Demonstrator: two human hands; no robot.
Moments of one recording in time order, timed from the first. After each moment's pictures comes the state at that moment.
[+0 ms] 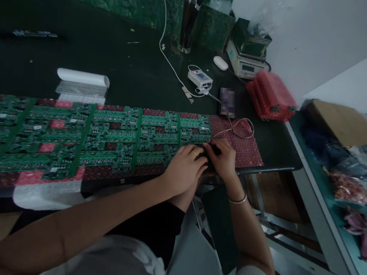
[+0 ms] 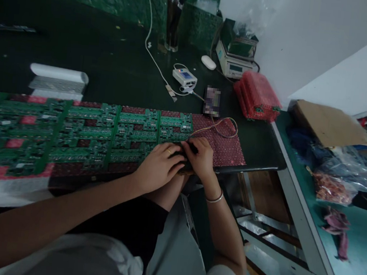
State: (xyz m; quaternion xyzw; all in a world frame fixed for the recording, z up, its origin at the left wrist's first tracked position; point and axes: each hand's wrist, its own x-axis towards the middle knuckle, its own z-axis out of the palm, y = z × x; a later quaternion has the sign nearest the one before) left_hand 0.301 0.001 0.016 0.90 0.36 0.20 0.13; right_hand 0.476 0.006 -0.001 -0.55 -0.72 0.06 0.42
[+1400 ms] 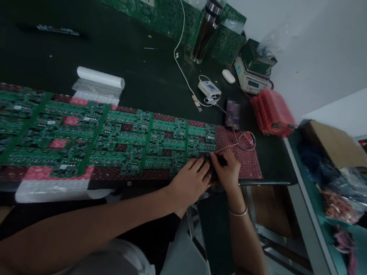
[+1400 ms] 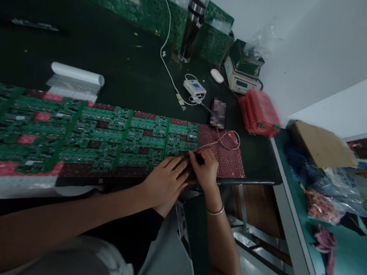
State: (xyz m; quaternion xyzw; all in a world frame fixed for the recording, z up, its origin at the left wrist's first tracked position) left_hand 0.298 -0.019 0.001 0.93 0.32 0.16 0.04; right_hand 0.473 0.001 0.007 -0.59 -0.69 0.06 0.40
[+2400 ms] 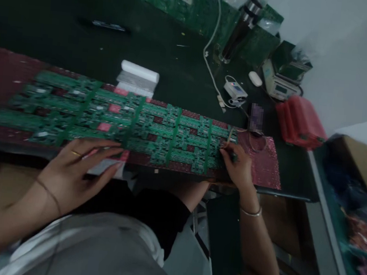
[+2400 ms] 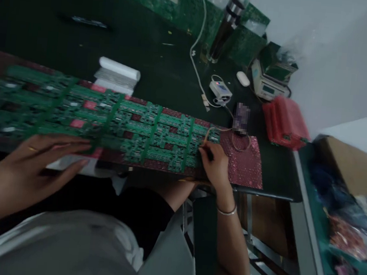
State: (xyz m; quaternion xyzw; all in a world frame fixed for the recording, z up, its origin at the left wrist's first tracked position) left_hand 0.053 -0.060 0.031 0.78 0.53 0.32 0.05; right_hand 0.446 0.016 0.018 -0.54 -0.76 0.13 0.35
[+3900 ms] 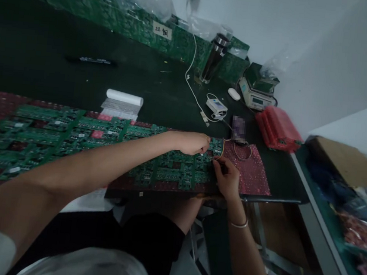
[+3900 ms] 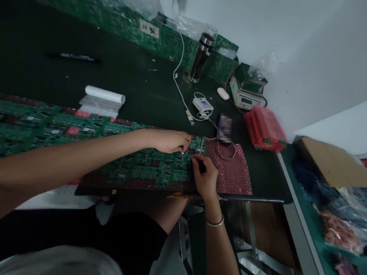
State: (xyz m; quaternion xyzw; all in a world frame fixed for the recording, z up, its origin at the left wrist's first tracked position) left_hand 0.260 0.155 0.040 0.96 0.14 0.07 0.22; right_hand 0.444 0.015 0.002 -0.60 -0.64 0.19 0.46
